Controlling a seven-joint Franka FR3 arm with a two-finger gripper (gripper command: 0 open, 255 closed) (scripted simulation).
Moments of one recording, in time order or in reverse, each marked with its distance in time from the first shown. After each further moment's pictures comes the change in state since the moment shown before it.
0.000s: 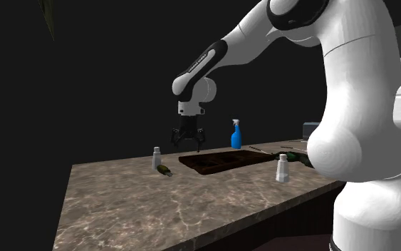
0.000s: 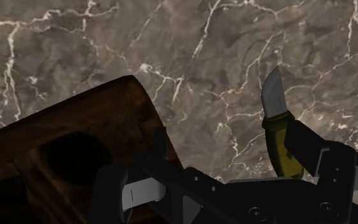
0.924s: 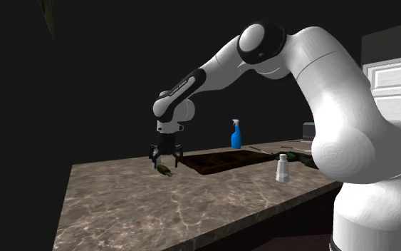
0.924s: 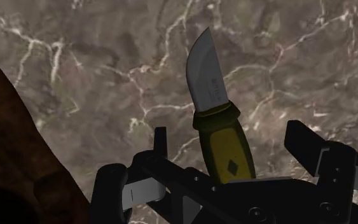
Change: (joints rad) arm 0.128 0.356 -0.006 0.296 -0.124 0.046 0.108
